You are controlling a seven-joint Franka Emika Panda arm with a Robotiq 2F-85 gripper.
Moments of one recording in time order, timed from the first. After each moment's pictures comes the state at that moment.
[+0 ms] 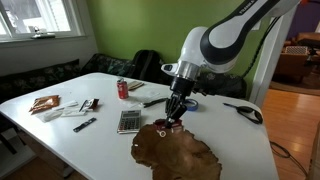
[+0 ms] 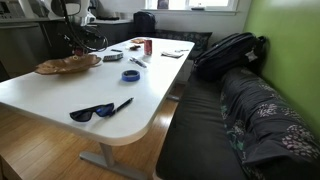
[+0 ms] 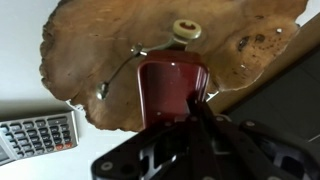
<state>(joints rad) -0.60 0.77 1.04 -2.17 -0.16 2.72 -0.75</state>
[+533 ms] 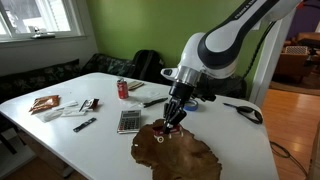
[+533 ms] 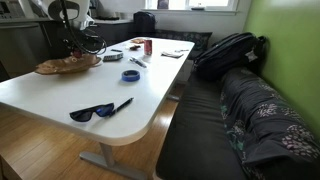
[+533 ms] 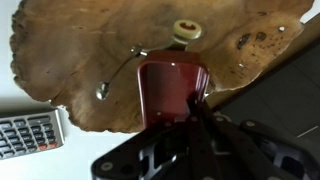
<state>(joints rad) -0.57 0.80 1.02 -2.17 -0.08 2.76 -0.85</state>
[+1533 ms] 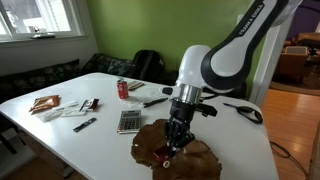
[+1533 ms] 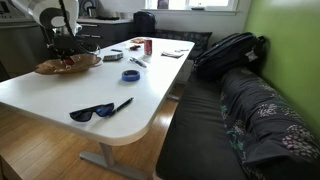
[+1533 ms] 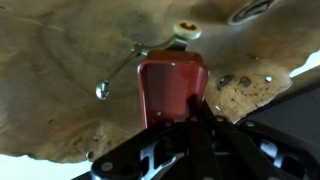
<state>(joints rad) -0.39 0.78 0.90 -2.20 -0.12 2.81 -1.02</state>
